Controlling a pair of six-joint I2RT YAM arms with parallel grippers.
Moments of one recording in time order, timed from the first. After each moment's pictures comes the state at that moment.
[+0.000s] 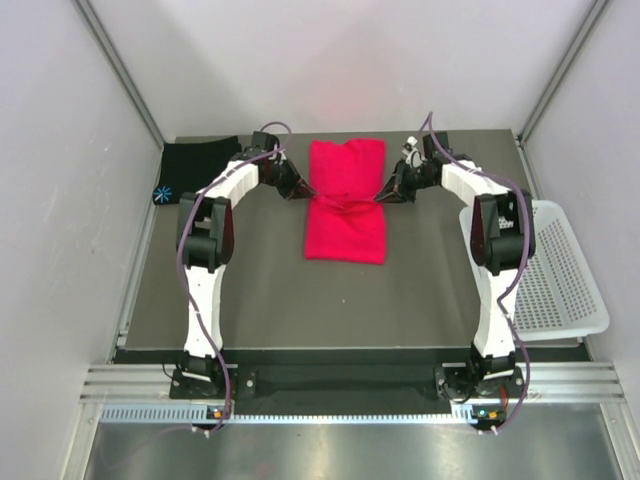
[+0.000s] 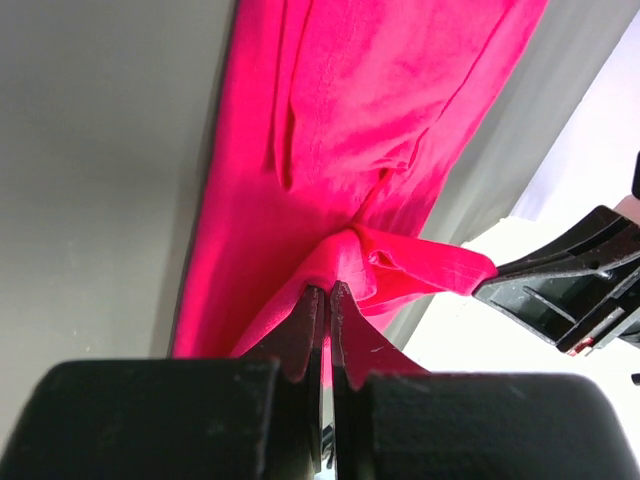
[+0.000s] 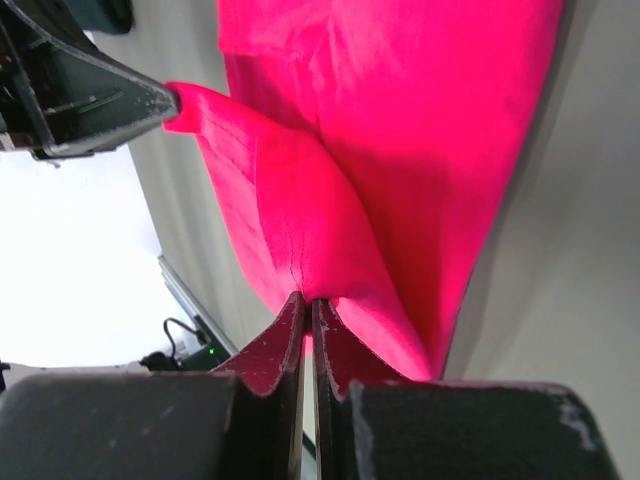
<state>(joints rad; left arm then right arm) -0.20 2.31 1.89 -0.53 0.61 -0.86 0.16 2.16 1.68 -0.51 -0.77 0.53</state>
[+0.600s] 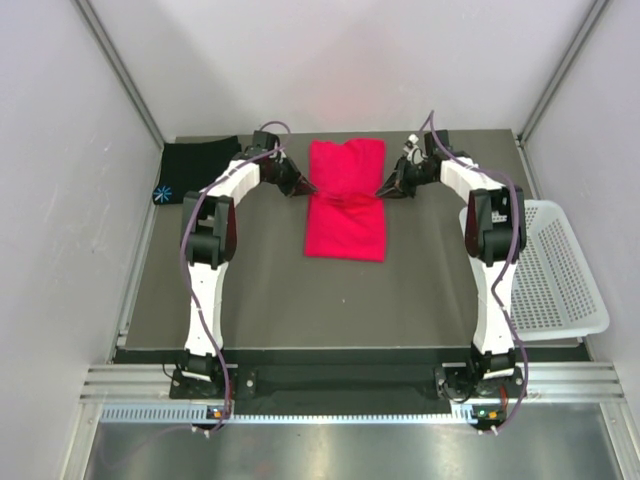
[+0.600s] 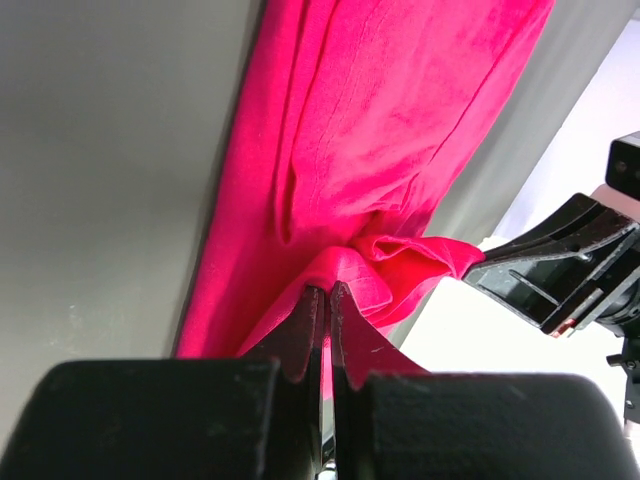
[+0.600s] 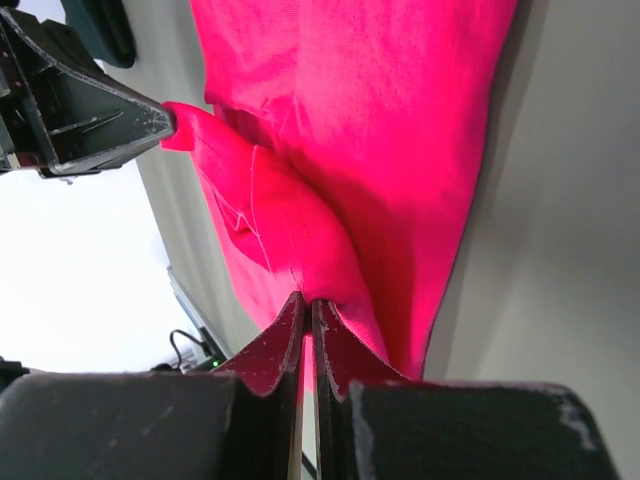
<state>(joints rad) -0.19 2.39 1.96 -0.50 0.61 -0.91 0.13 2.30 1.83 -0.53 -0.82 0.53</state>
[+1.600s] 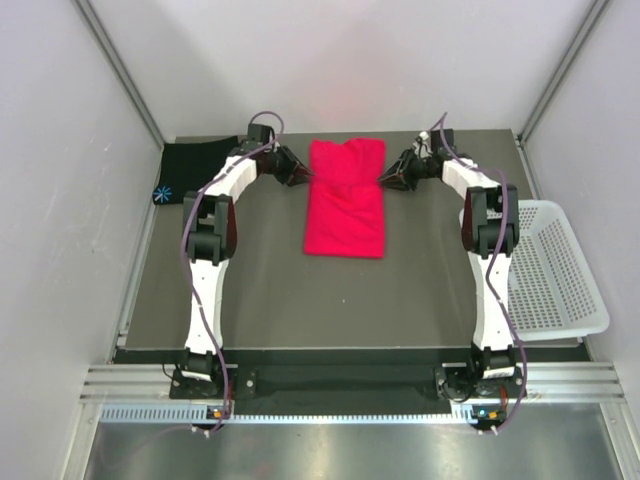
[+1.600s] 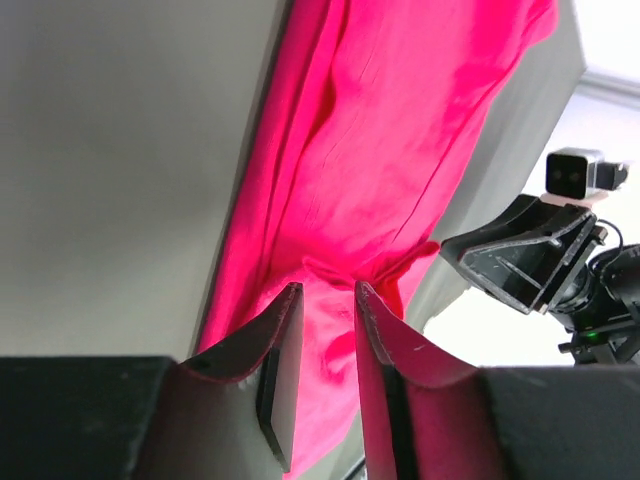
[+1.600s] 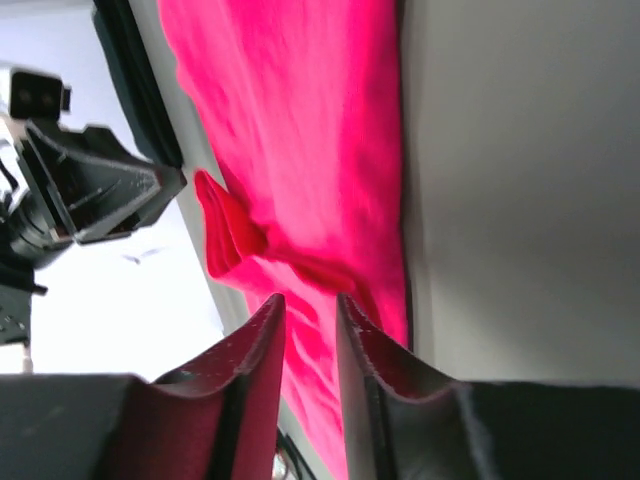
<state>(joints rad) -0.16 2.47 2.09 -0.45 0.57 -0.94 0.09 2.47 1.97 -0.37 -0.83 0.75</state>
